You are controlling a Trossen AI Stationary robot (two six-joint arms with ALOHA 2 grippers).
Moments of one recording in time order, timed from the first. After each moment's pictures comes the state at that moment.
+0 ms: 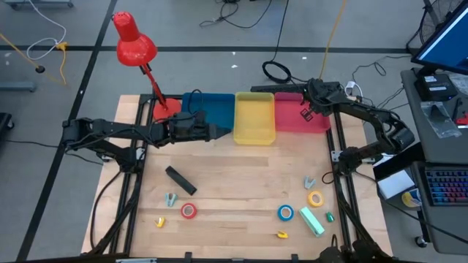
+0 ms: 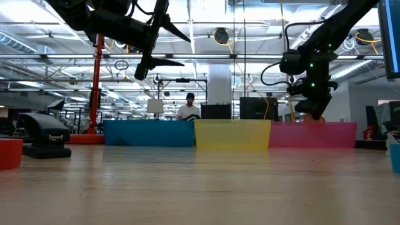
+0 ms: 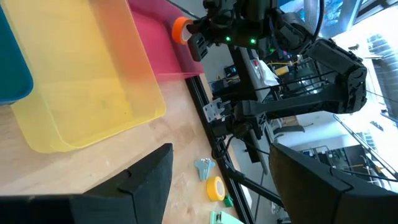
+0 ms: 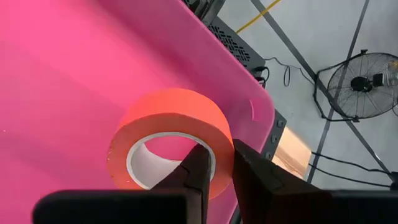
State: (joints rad) left arm 0.20 1.32 0.71 0.39 0.00 -1.13; right arm -0.97 1.39 0.81 -0.57 0.55 -0.14
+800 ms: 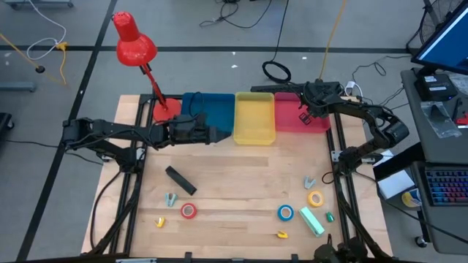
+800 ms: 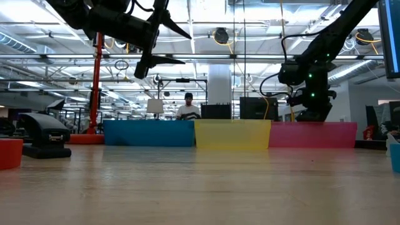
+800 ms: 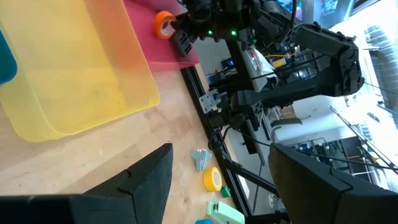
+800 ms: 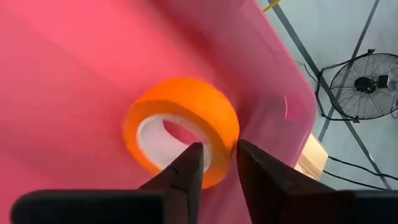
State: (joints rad) left arm 0.17 1.32 0.71 0.39 0.00 -1.13; right arm -0.97 1.47 0.77 -0.50 0.55 -0.18
